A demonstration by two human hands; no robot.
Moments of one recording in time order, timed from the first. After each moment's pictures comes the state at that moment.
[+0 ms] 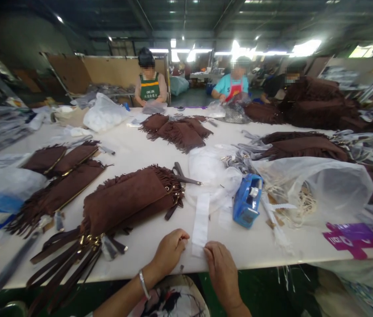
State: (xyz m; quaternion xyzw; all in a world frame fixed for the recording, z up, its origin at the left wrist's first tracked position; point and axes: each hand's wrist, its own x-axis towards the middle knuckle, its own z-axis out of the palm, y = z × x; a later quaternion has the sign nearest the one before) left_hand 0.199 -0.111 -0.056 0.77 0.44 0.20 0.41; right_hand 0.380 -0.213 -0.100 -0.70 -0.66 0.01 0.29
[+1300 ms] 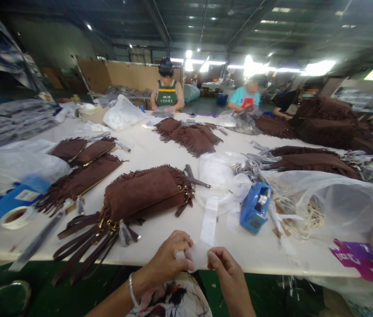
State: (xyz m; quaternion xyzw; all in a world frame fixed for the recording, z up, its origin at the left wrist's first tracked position) left_hand 0.150 -0.140 -0.011 0.77 0.34 0.26 0.47; right_hand 0.333 -0.228 -0.010 -0.66 -0.40 0.44 0.45
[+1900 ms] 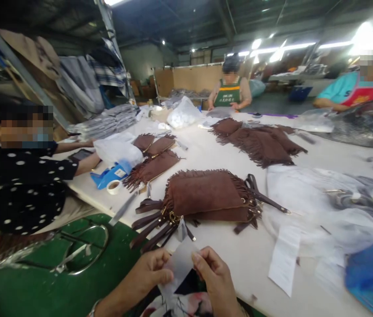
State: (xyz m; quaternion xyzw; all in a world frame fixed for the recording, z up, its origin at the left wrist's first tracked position) left_hand -0.034 -0.198 0.004 0.46 0.50 0.35 0.64; right_hand 0.166 -0.165 -0.013 -0.48 -0.45 0.64 0.40
